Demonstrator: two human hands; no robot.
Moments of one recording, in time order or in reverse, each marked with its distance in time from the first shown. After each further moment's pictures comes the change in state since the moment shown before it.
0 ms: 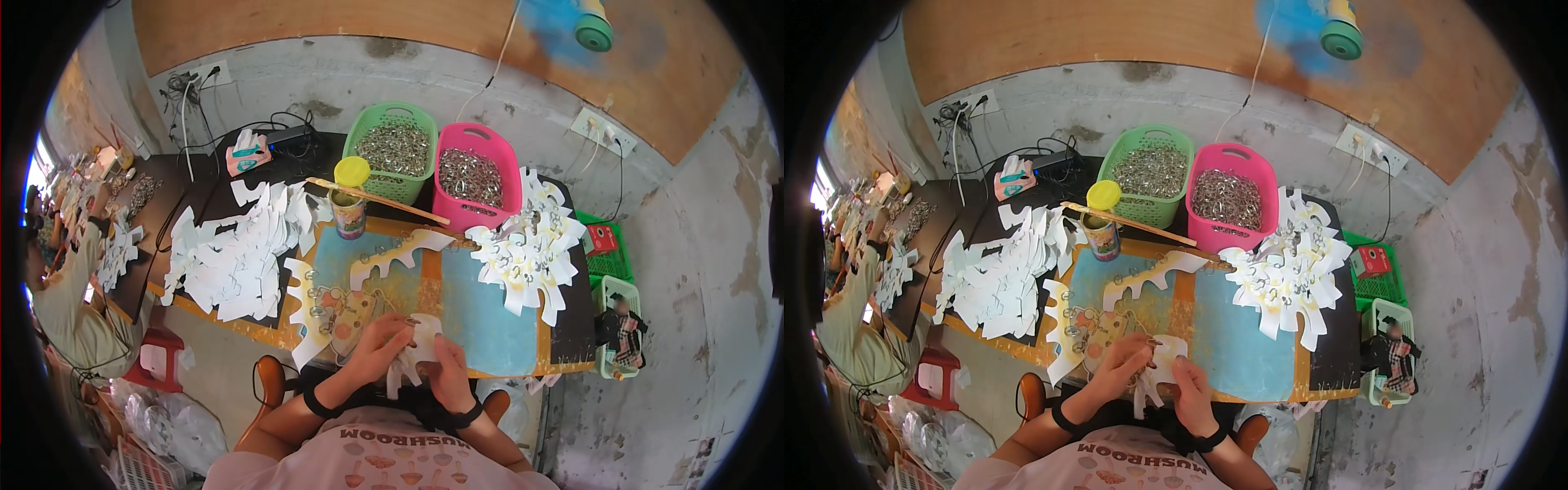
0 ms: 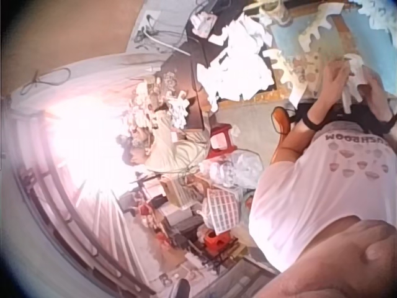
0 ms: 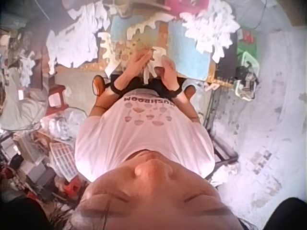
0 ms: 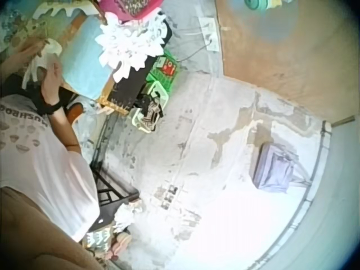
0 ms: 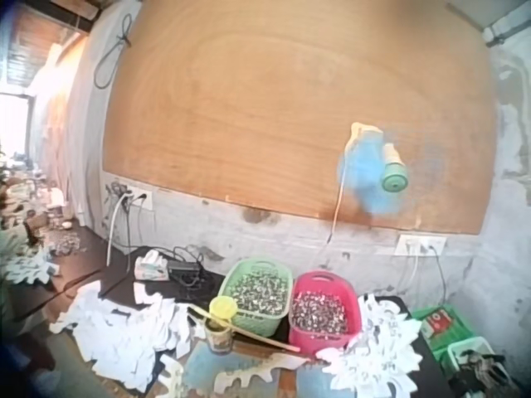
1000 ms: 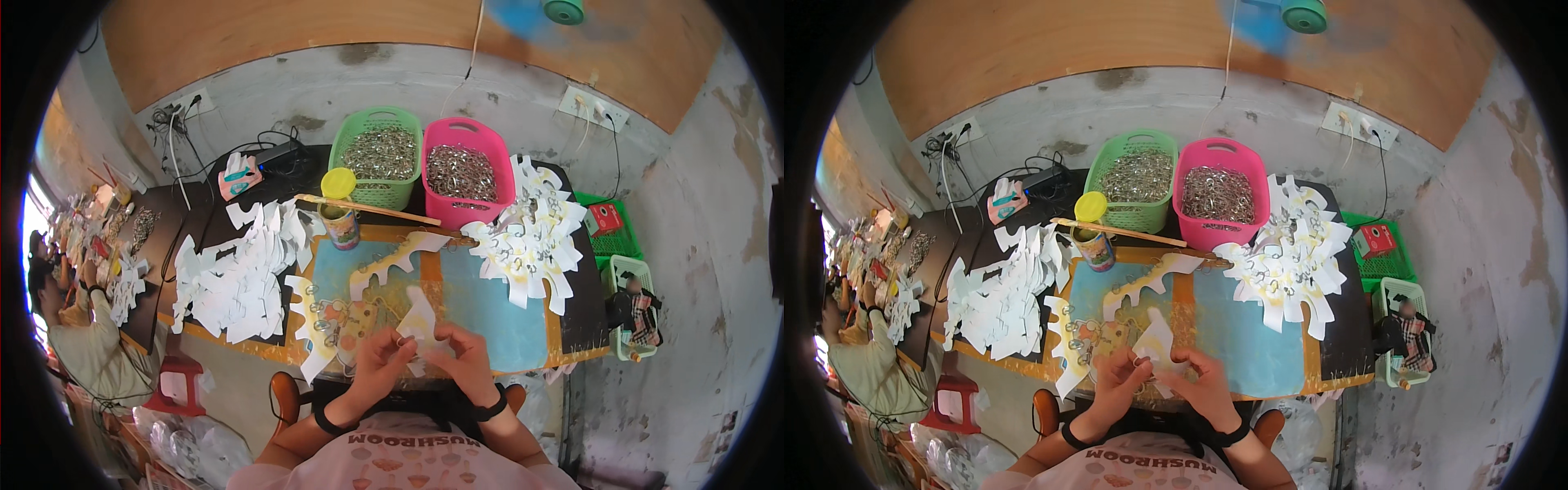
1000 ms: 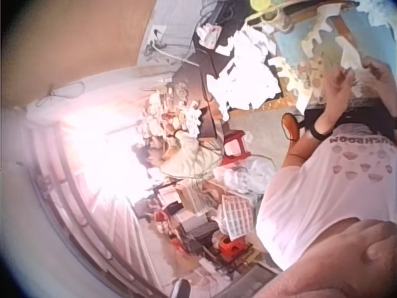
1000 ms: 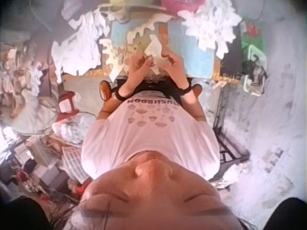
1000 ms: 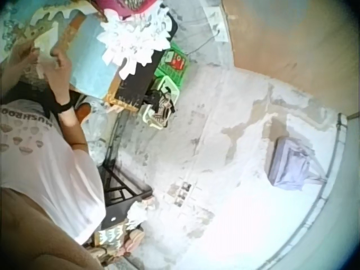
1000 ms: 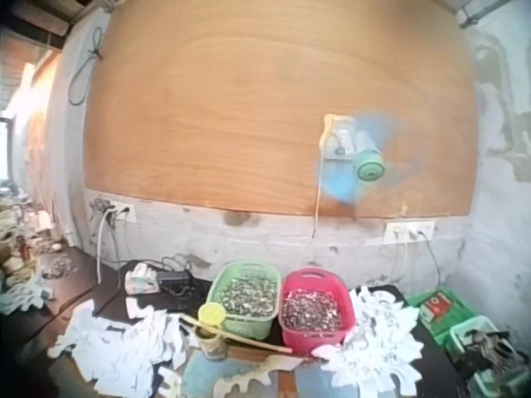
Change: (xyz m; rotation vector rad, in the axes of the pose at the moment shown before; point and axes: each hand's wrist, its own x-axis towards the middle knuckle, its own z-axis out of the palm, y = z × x) left_hand -0.017 0.006 0.016 -0.369 0.114 -0.004; right_hand 0.010 -0.035 -0.006 -0.604 -0.212 -0.365
